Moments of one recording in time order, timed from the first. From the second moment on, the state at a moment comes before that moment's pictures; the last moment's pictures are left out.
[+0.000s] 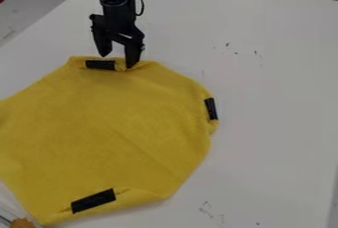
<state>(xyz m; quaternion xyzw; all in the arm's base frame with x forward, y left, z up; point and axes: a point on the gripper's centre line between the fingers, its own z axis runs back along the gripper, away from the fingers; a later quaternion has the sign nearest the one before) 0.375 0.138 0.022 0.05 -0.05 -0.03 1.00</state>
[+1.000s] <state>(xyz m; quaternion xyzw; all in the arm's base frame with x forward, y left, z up) 0.358 0.147 0.025 0.05 -0.04 -0.02 1.00</state>
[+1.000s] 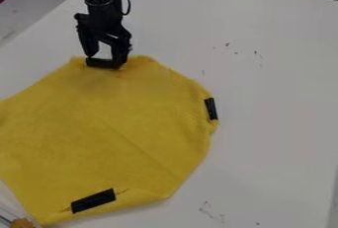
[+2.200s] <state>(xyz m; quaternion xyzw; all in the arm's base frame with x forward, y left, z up) 0.375 0.151 0.005 0.02 -0.05 -0.03 1.00</state>
